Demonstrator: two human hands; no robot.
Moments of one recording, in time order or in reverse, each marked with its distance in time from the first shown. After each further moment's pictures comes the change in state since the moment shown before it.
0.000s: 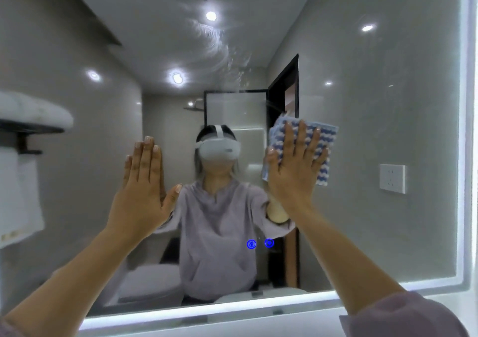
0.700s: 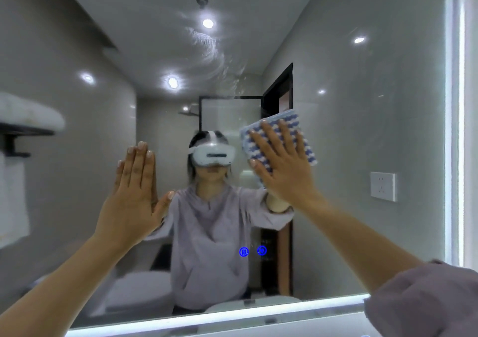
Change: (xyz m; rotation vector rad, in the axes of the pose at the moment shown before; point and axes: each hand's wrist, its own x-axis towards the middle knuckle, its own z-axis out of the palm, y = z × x) left_hand 0.002 -0.002 0.002 0.025 0.077 0.019; right_hand 0.028 0.020 -0.007 -0.121 -0.068 -0.526
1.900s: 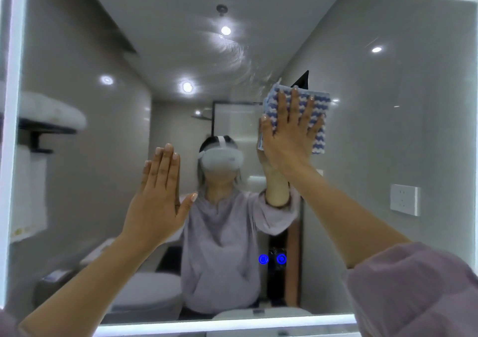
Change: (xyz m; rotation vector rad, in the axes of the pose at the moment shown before) left_hand 0.001 0.001 0.003 -0.015 0.020 -0.016; right_hand 0.082 -0.042 -0.013 0.122 0.015 0.419
